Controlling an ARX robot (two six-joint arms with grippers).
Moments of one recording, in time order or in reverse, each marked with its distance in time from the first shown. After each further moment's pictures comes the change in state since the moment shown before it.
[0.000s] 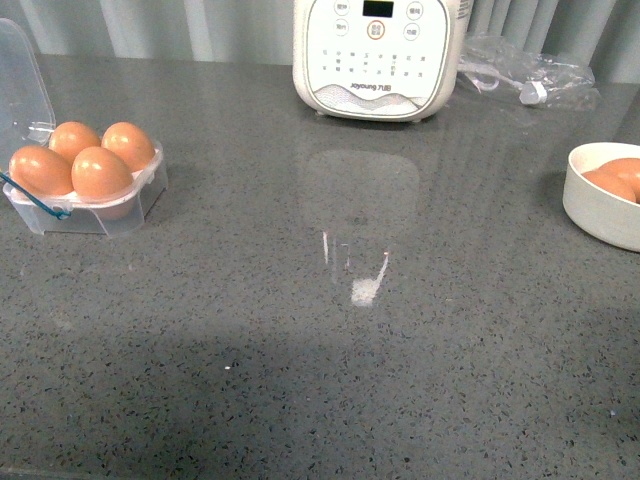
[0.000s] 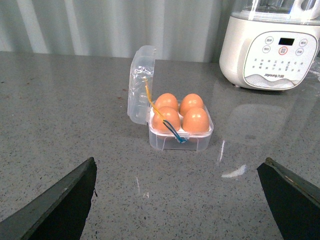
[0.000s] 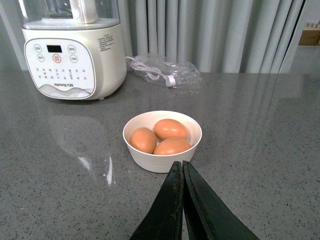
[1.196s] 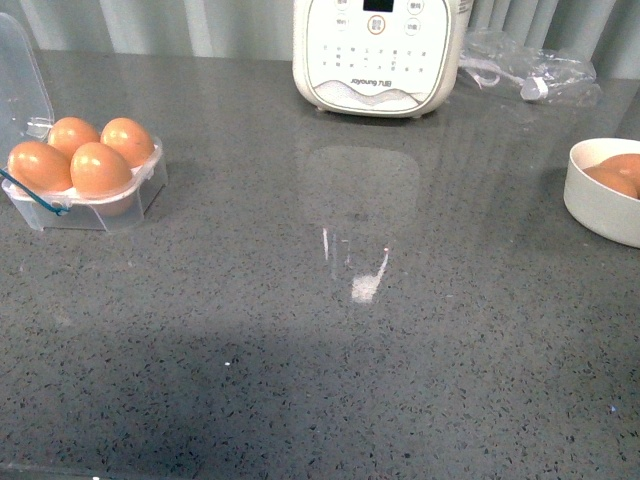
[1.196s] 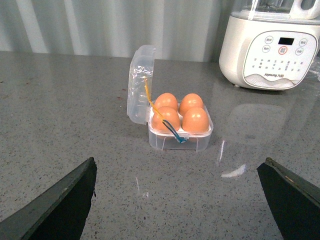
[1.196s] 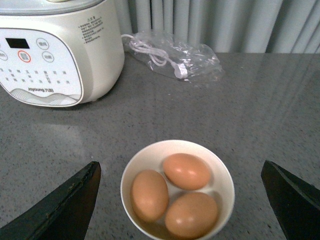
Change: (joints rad) left arm 0.000 0.000 0.000 0.000 0.000 0.000; right arm 0.047 0.800 0.476 0.142 0.031 0.027
